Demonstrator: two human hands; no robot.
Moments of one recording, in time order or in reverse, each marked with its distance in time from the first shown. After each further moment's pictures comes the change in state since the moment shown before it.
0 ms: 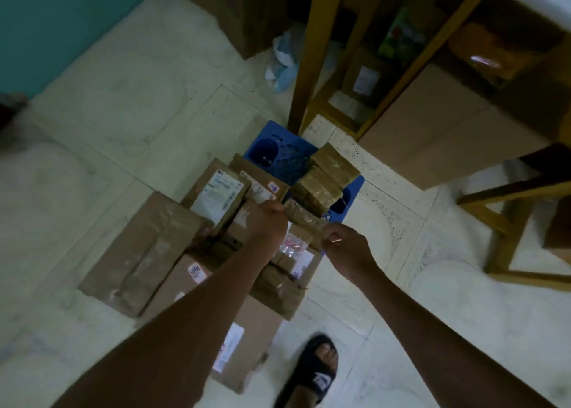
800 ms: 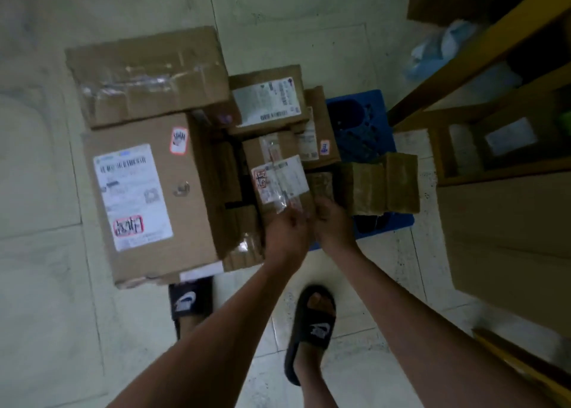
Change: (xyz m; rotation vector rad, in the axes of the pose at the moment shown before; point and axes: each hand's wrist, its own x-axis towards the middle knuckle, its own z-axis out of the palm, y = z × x) left_hand -0.015 -0.061 0.139 -0.502 0.418 -0.248; right_hand 0.138 0.068 0.054 -0.235 -0.443 -0.320
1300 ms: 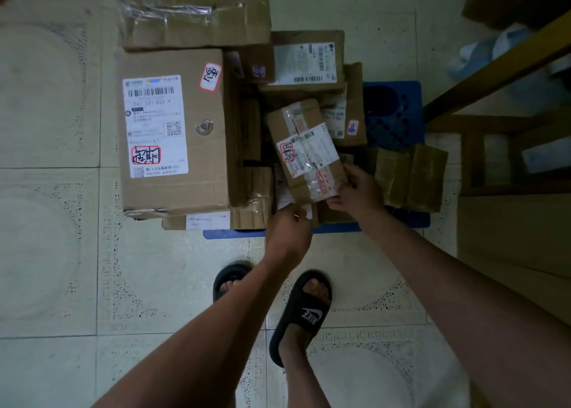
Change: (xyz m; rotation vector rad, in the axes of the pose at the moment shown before) left_hand -0.015 -0.050 0.014 -0.097 0.049 -0.086; right_hand 0.023 0.001 -0.022 0.081 -0.137 -0.010
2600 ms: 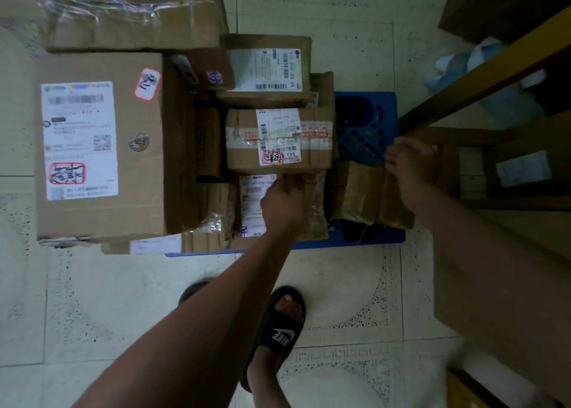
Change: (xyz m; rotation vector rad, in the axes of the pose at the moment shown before) left_hand 0.077 0.047 0.057 -0.170 0.233 -0.087; right_hand 0.071 -0.031 -0.119 0.099 0.453 -0.040
